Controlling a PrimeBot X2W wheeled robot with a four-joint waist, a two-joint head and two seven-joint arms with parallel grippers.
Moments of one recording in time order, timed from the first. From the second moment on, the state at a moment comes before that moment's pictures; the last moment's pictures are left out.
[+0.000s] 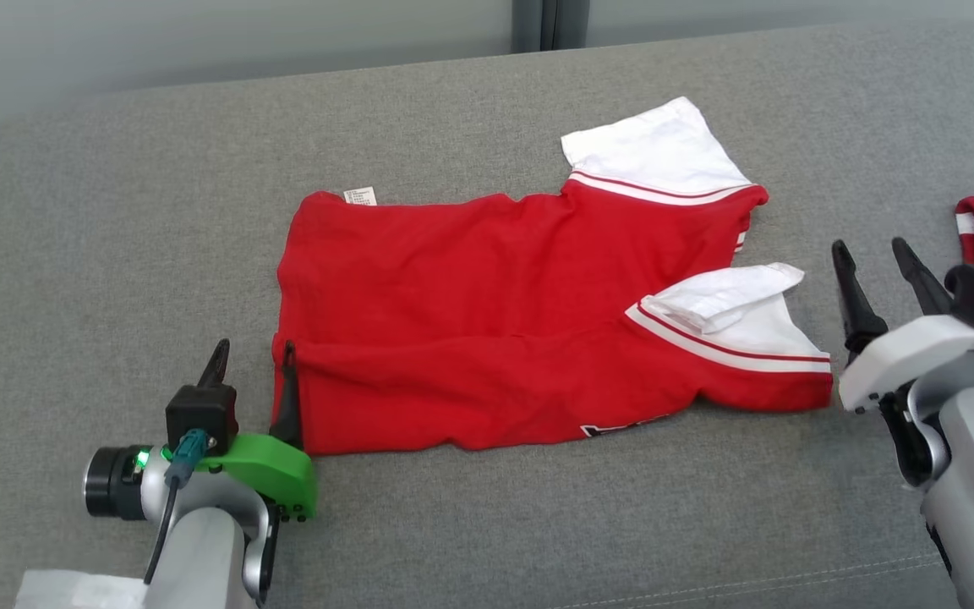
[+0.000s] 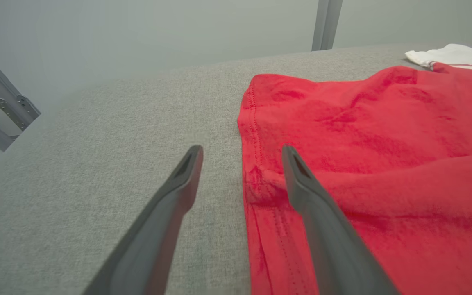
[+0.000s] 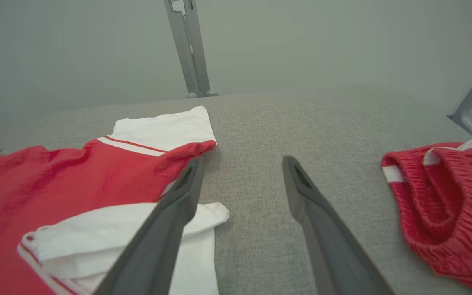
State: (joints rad) left arm -0.35 0.05 -0.09 0.63 -0.06 -0.02 -0.26; right arm -0.52 -0.31 0.14 0.71 0.40 0.13 -0.26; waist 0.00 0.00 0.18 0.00
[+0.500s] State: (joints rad) left arm -0.18 0.05 -0.07 0.53 -0.10 -0.01 -0.26; right arm -0.26 -0.27 0.15 0.63 0.45 0.13 -0.26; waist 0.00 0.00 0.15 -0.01
